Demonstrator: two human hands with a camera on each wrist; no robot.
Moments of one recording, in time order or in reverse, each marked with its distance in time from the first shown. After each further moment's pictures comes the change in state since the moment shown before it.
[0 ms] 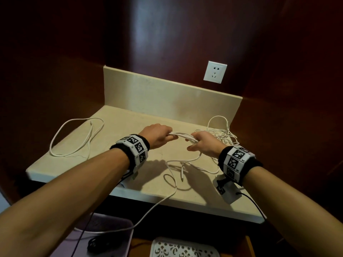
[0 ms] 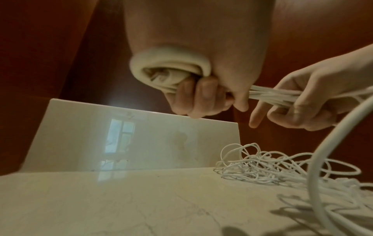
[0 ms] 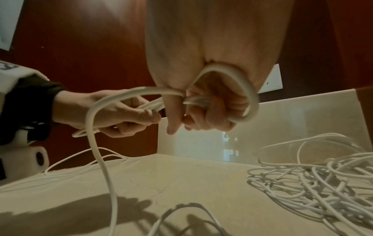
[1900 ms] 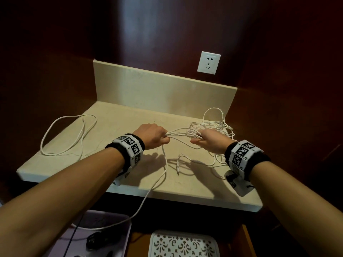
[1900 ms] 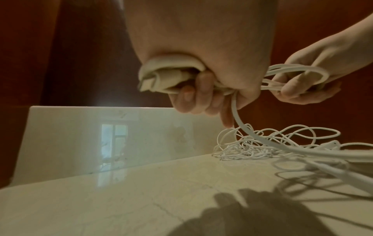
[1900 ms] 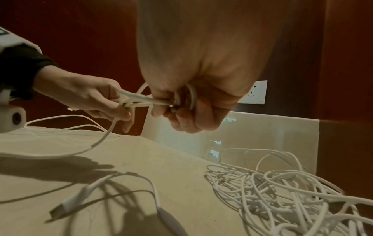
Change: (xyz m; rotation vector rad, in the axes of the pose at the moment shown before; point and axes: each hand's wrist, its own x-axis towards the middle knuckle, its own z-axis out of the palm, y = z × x) left_hand -0.010 0.008 0.009 0.080 -0.033 0.069; right_hand -0.015 0.029 -0.013 -0.304 -0.063 -0.070
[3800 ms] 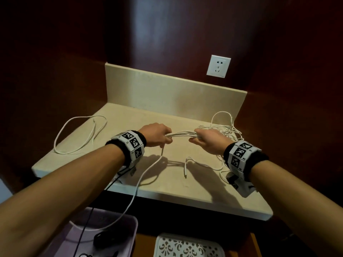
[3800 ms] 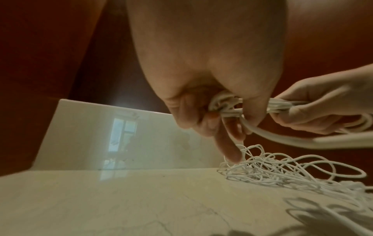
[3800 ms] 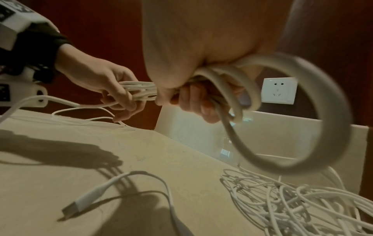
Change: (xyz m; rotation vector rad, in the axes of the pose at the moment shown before) left_hand -0.005 -0.014 -0.014 -0.306 -0.125 -0.078; right_hand 0.019 -0.016 0.006 -0.116 0.083 -0.109
